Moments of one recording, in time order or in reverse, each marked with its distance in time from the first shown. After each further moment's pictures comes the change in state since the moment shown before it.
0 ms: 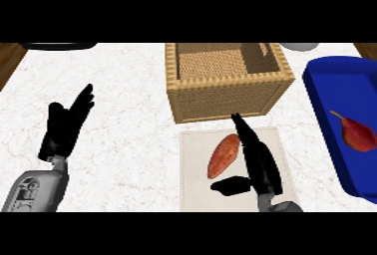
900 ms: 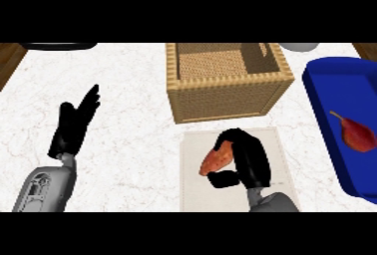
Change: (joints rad) left arm -0.027 -0.046 0.024 0.069 -0.048 -0.008 -0.046; right arm -0.085 -0.012 0.065 0.106 0.197 -0.085 -0.001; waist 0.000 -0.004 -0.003
